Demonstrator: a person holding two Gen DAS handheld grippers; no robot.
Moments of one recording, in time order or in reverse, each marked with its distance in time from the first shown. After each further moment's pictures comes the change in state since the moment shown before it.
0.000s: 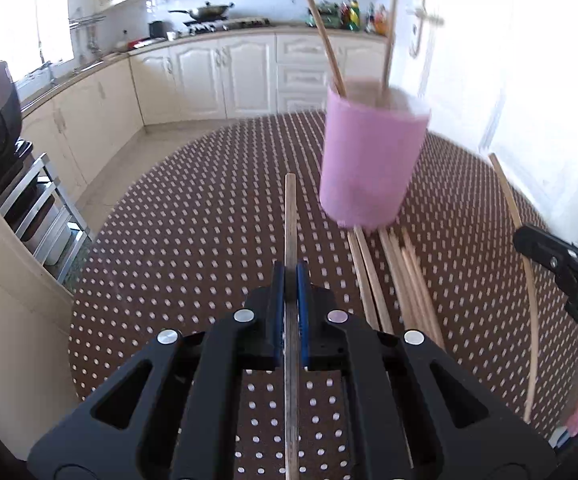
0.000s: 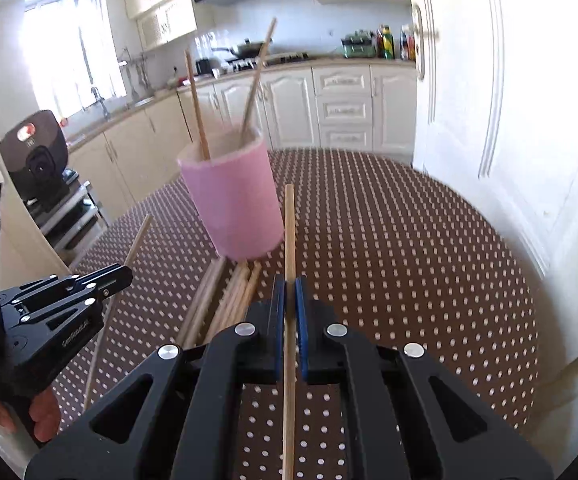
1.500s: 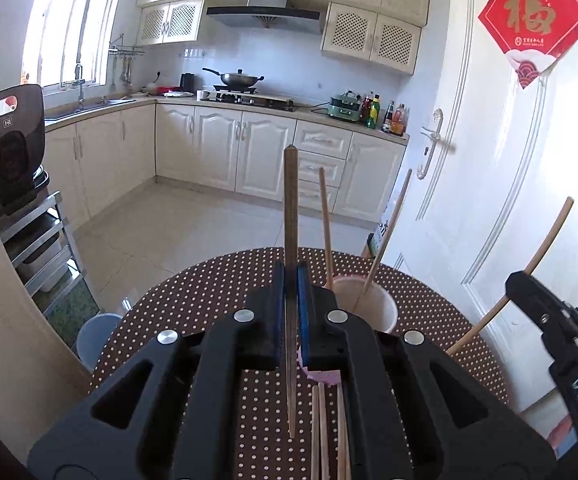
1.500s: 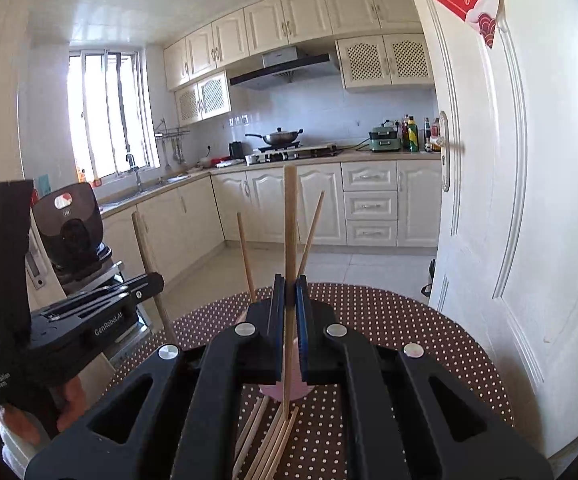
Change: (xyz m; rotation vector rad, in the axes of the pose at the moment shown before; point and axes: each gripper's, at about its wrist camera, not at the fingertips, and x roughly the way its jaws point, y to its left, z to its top) left arm -0.056 0.005 0.092 -0.173 -0.278 -0.011; right arm -0.041 0.014 0.083 -0.054 -0.312 0.089
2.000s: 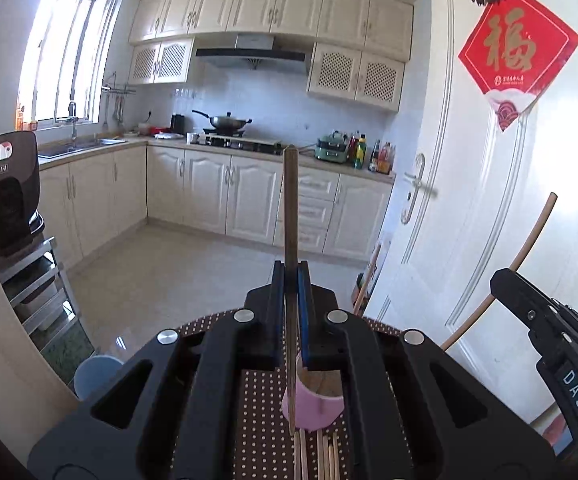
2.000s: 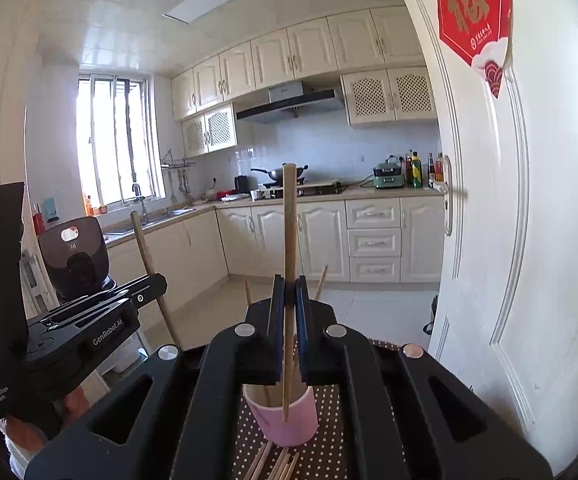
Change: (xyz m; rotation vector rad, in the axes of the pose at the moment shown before) left arm -0.029 -0.015 0.046 0.028 -0.153 -0.032; right arm -0.010 0.002 0.045 -0.019 -0.118 0.018
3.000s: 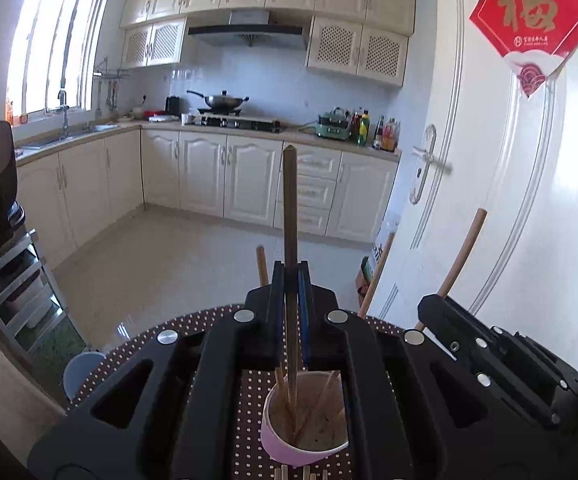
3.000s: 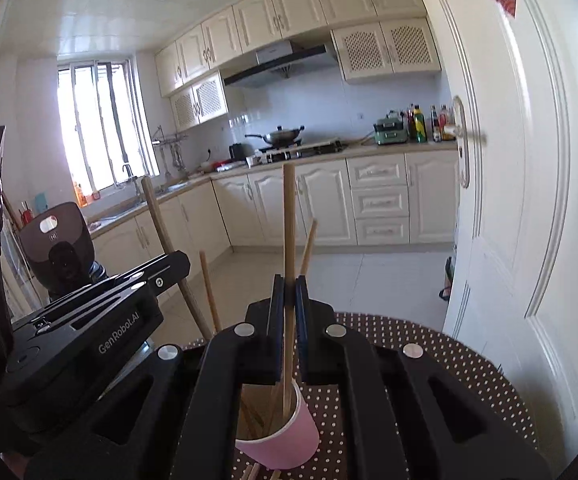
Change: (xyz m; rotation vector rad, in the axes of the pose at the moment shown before) left arm 0.091 -0.018 -0.020 0.022 0.095 0.013; right arm 0.093 -0.023 -0.034 0.084 0.148 0.016
